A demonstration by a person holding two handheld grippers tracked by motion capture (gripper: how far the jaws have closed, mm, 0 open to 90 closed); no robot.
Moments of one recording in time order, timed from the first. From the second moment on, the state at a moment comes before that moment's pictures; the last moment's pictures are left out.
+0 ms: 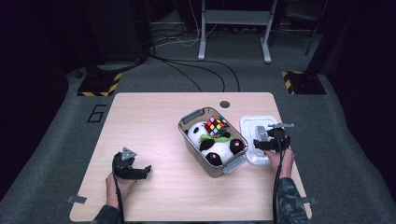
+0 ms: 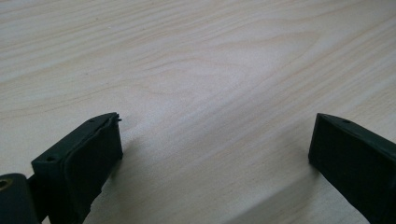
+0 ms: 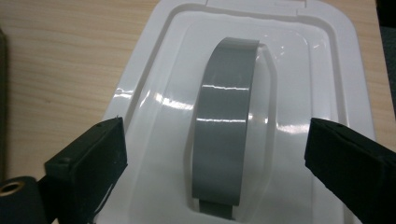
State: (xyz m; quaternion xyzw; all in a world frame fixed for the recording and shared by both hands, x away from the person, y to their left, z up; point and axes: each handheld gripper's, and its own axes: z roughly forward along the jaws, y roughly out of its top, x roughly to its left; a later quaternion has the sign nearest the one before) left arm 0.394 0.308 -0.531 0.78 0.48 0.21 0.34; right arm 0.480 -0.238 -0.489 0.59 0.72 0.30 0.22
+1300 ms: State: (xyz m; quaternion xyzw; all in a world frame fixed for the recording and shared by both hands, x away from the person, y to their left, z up) left arm 0.394 0.308 -0.531 0.78 0.48 0.21 0.34; right arm 0.501 -0.242 -0.480 0.58 0.73 0.29 0.22
